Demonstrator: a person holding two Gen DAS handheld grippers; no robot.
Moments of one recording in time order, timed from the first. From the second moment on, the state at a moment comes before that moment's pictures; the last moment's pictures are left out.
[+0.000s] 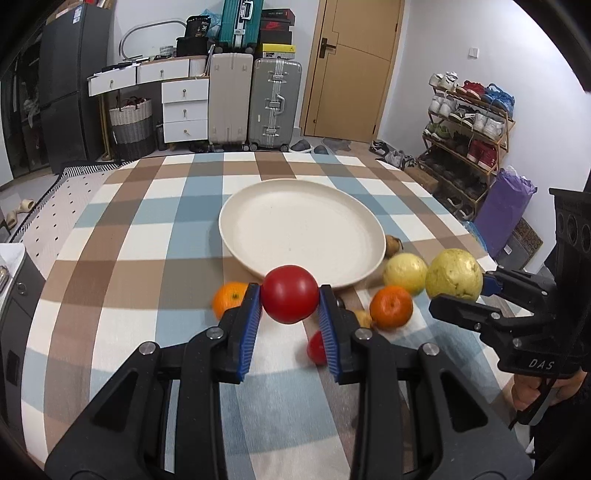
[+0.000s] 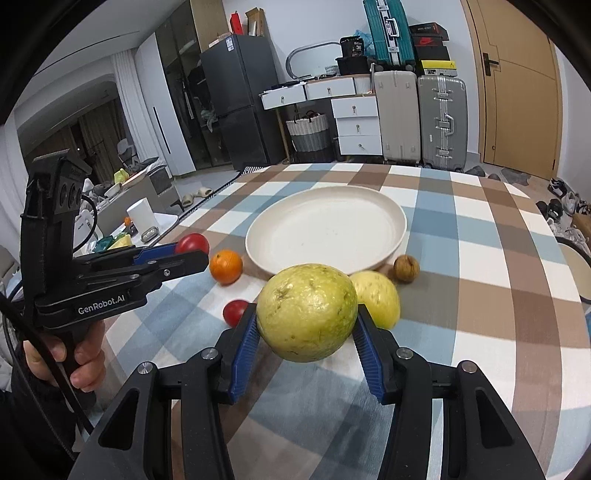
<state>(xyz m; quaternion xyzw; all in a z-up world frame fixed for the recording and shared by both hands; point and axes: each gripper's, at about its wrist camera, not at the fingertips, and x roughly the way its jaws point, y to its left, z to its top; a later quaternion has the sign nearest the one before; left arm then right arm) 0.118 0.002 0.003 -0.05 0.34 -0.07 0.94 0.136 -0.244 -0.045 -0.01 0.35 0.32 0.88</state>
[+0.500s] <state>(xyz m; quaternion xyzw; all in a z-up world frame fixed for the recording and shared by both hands) 0.184 -0.007 -0.005 -0.03 0.34 -0.08 0.94 0.197 -0.244 -0.037 0.01 0.33 0.32 0.89</state>
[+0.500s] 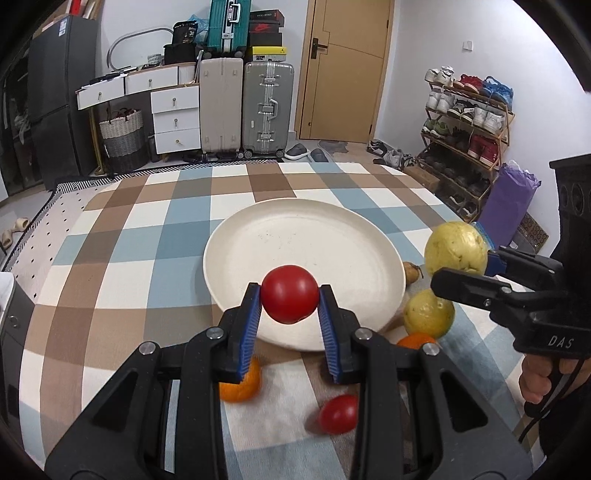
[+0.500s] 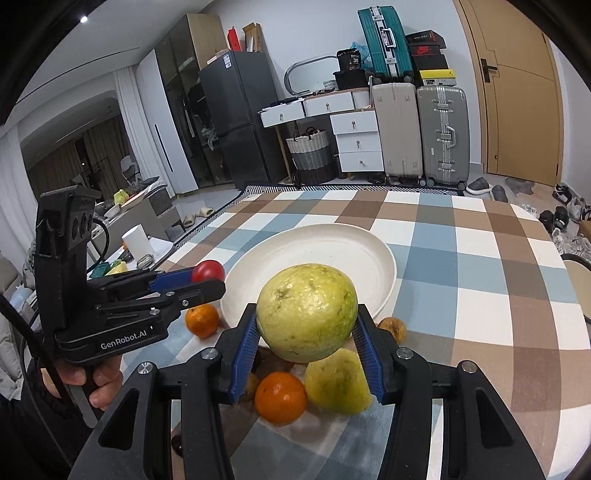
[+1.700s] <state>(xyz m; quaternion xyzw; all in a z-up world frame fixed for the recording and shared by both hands) 0.236 -0.006 -0.039 -0.02 0.37 -0.07 0.93 0.253 -0.211 -0.073 -0.04 0.38 0.29 0.88</state>
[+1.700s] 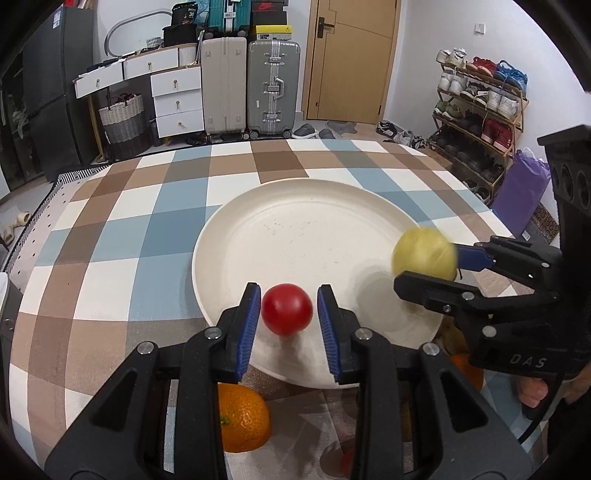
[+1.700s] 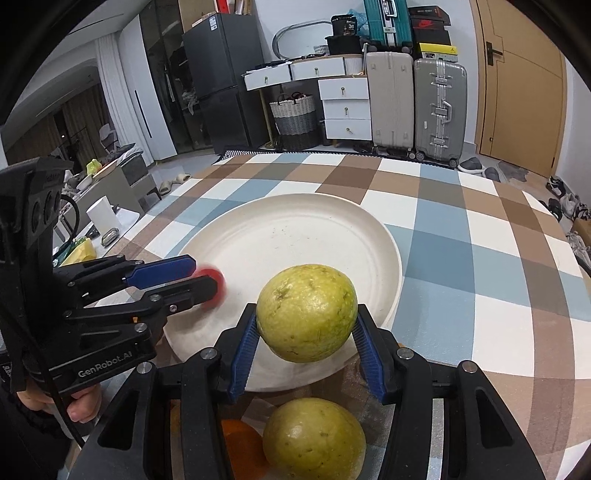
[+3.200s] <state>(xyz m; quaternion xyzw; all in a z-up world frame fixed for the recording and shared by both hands) 0.116 0.010 -0.023 -0.05 0.32 -0.05 0.94 0.190 -0.265 -0.059 -0.03 0.34 0.28 0.90</state>
